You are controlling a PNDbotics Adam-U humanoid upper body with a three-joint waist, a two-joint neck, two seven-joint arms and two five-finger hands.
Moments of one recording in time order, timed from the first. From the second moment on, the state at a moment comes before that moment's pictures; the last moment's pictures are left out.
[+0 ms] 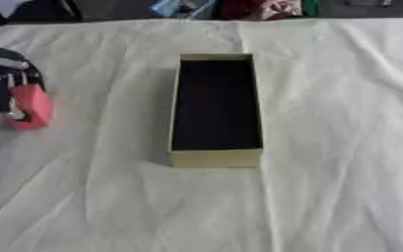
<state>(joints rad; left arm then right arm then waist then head) -0.89 0.85 -0.25 -1.03 -0.73 -0.06 -0.91 -0.25 -0.71 -0.12 -1.99 -0.16 -0.05 -0.56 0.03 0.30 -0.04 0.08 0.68</state>
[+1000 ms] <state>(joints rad) -1.04 0.79 -0.24 -1.11 -0.80 -0.07 -0.91 -0.24 -0.71 -0.12 -1.99 -0.16 -0.05 -0.56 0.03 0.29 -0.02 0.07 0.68</state>
